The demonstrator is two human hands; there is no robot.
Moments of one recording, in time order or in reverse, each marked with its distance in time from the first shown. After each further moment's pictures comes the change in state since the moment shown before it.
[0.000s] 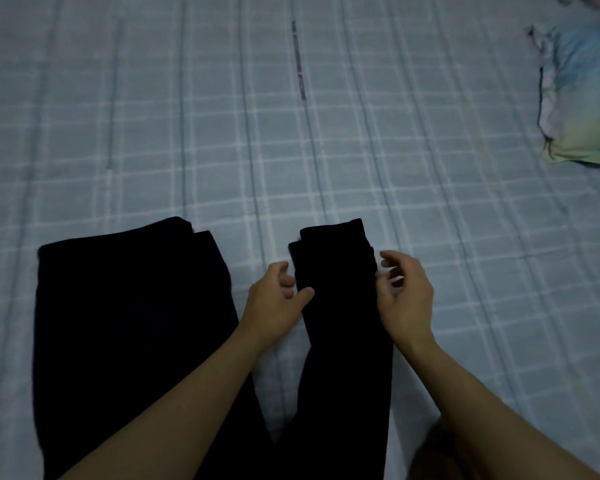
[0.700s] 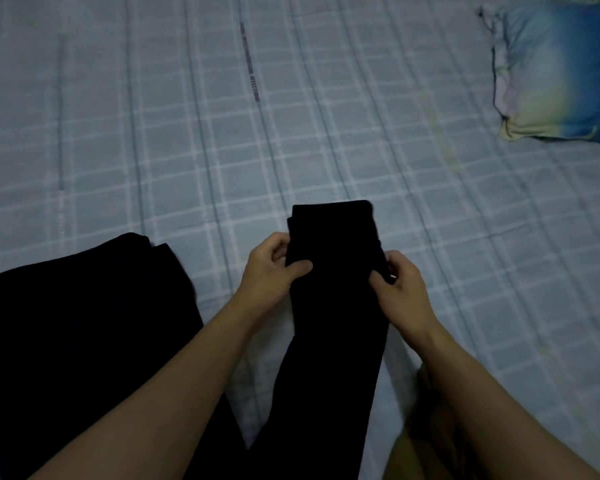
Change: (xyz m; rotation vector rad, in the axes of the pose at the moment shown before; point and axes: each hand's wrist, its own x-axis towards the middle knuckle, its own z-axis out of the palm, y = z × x) left_hand 0.010 0.075 0.032 -0.398 -0.118 0.096; right_hand 0.011 0.018 -0.051 0.288 -0.169 0.241
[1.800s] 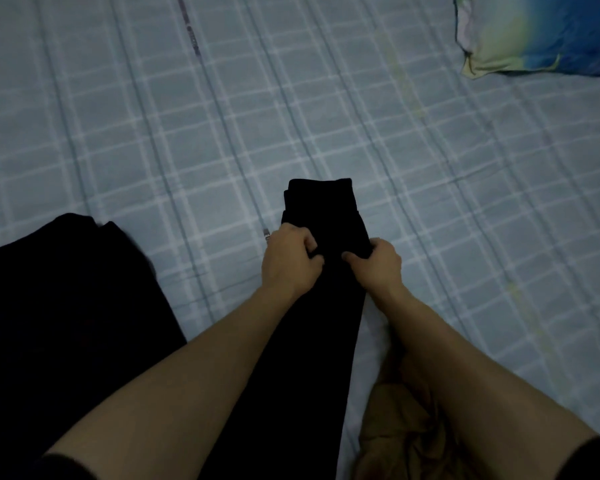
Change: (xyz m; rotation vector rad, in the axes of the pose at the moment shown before) left_hand 0.003 -0.052 0.082 0.858 -0.025 0.175; right_hand -0.004 0.055 -0.010 -0.268 0.105 0.353
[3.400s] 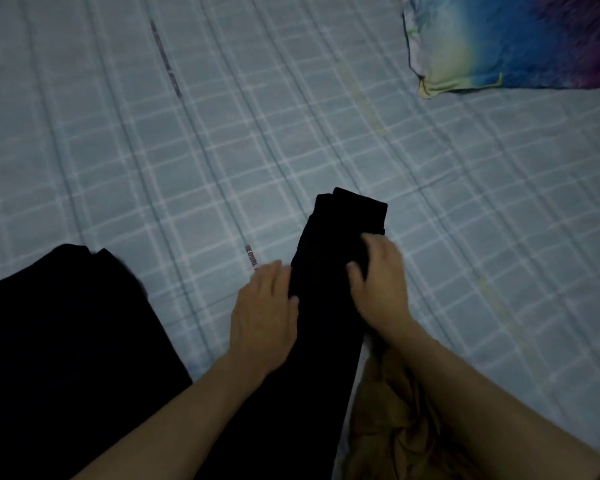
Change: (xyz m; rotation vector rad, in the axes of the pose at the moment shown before) left_hand -0.079 -0.014 0.002 0.428 0.147 0.347; right_hand -0.036 0.028 -0.035 -0.234 0.275 -0.427
